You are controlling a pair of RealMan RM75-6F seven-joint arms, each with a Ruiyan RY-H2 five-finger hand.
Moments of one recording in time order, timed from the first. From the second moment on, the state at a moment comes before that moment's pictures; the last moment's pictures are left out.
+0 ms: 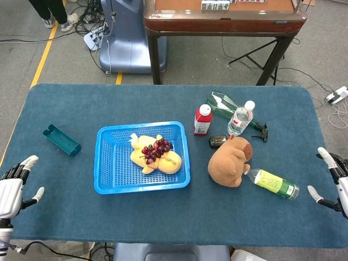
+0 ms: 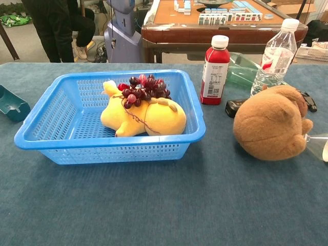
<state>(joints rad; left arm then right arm) -0.12 -1.08 -0.07 -1.72 1.43 1.47 0.12 0.03 -0.90 0.03 -1.68 -1.57 1.54 0.30</state>
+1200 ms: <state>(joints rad) -0.11 -1.03 -0.06 -1.73 1.47 1.49 0.06 0.57 -0.89 0.17 -1.89 -1.60 0.91 0.16</state>
